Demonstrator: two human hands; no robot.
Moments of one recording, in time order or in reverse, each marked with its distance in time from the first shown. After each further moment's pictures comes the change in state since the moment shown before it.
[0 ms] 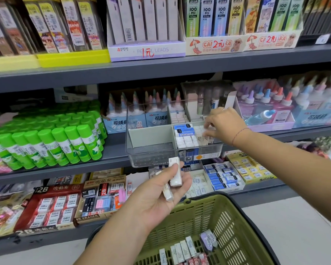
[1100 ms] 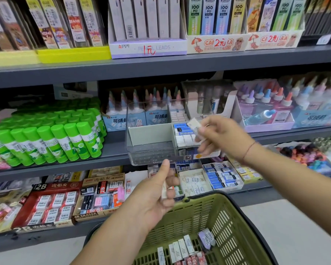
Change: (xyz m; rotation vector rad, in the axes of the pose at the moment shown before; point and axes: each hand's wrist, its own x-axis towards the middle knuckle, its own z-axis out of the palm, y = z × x) left_hand 0.001 -0.001 -0.005 0.355 0.191 0.068; right_hand -0.055 -0.052 -0.046 1.358 -0.066 0.293
